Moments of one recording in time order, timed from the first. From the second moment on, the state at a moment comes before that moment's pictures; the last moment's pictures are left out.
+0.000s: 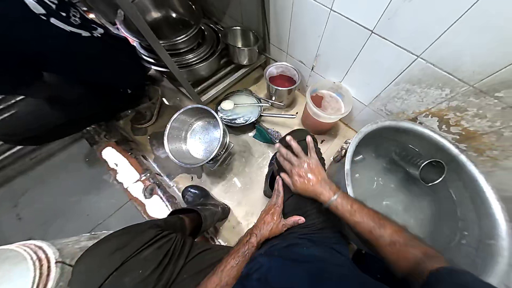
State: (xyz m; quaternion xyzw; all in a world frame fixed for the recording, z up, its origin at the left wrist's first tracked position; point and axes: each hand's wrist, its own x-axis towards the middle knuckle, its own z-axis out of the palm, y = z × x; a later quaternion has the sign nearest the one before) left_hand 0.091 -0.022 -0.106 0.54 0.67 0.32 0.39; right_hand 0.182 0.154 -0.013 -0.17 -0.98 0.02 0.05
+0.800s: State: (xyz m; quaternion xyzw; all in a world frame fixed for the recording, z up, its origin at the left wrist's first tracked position) left_hand 0.107 -0.013 -0.082 0.57 0.66 0.12 0.47; right_hand 0.161 0.250 0.002 -0.29 -0.92 0.01 -0.25
